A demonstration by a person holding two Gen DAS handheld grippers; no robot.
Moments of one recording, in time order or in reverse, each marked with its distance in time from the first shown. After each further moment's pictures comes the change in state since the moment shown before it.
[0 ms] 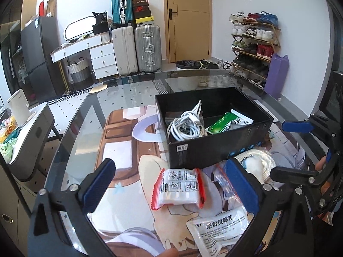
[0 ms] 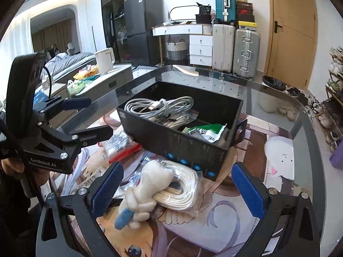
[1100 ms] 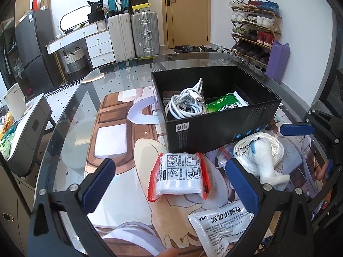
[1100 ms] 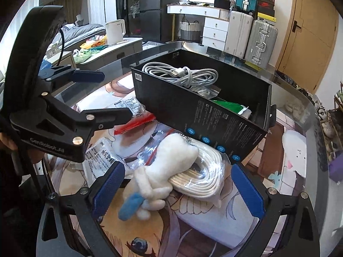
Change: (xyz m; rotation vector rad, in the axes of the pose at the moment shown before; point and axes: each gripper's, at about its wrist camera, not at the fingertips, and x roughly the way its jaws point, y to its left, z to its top) left arm 0.021 -0.002 -0.013 0.015 0.096 -0.003; right arm 0.033 0.031 -0.012 -0.128 0.136 0.005
